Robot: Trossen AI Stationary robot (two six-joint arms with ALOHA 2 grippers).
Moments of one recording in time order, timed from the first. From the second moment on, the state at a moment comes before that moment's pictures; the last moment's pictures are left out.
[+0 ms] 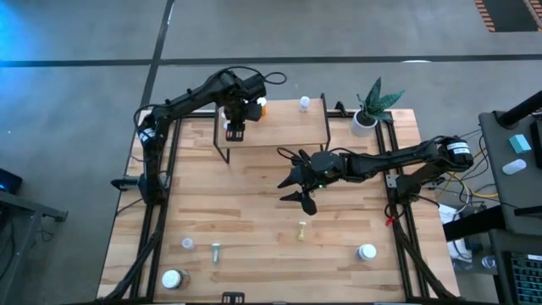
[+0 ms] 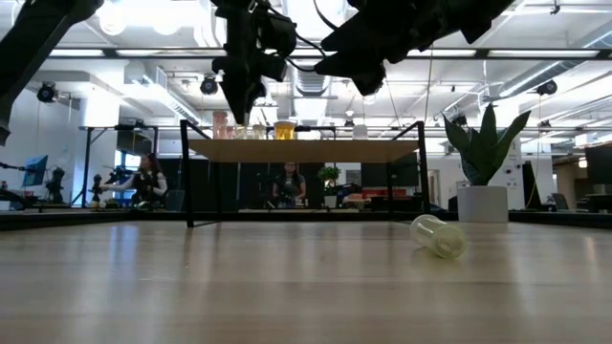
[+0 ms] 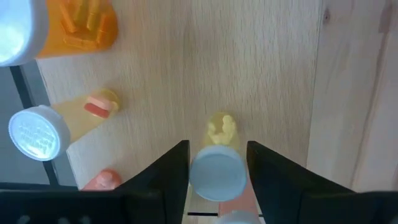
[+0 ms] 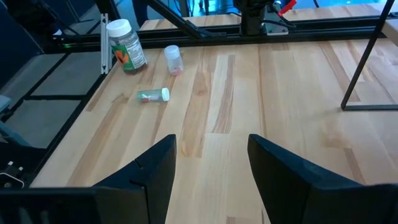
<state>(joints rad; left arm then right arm) 0.53 1.92 2.03 -1.52 -0.11 0.57 0.01 1.48 0.93 0.13 -0.24 0.05</state>
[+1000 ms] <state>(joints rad) 0.53 1.82 2.12 -1.55 -0.12 0.56 0.01 1.48 0.93 0.11 -0.24 0.04</state>
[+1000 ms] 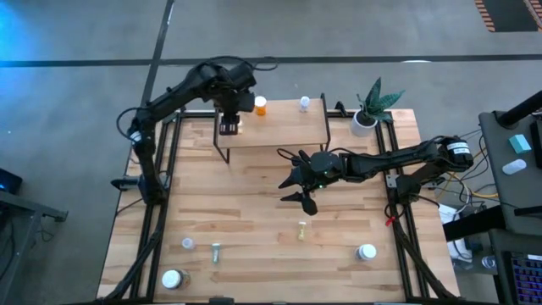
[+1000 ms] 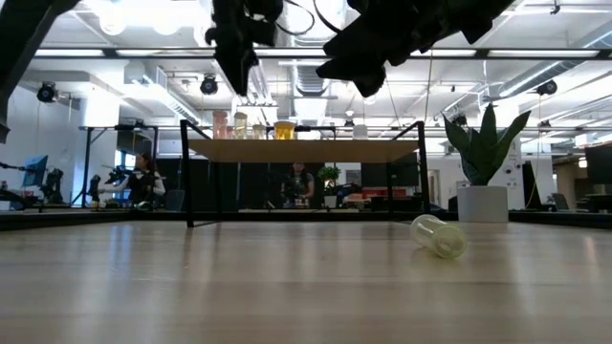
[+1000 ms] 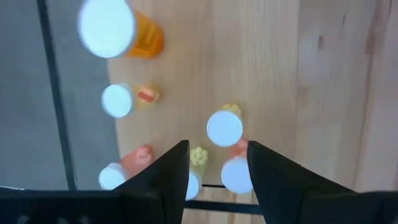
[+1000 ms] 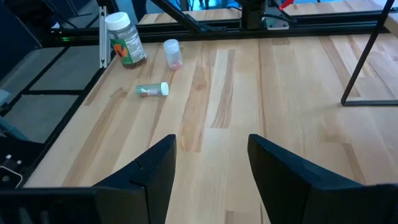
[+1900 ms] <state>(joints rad) -0.11 1.19 1.38 -0.77 -0.09 0.18 0.25 1.48 1.00 -0.39 0.03 0.39</state>
